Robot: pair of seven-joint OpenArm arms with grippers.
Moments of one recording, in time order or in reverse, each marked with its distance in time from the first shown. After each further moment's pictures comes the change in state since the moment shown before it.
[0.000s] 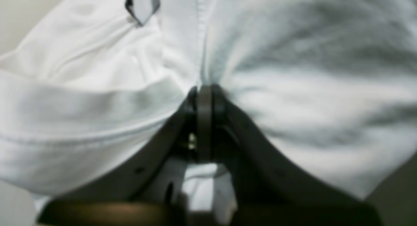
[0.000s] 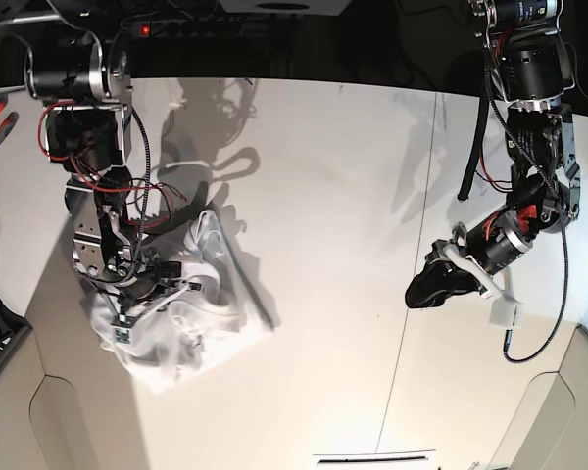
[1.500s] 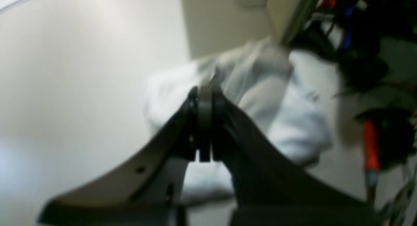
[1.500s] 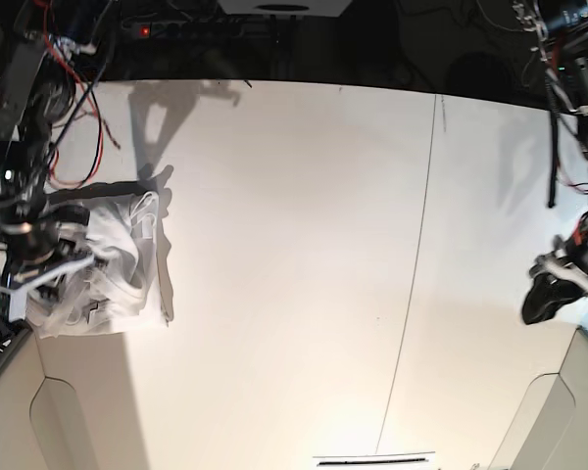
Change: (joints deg) left arm 1.8 -11.5 -13.5 0.5 2.2 -1.1 -3.1; right arm -24.2 -1.1 13.9 64.1 2.9 3.1 -21.4
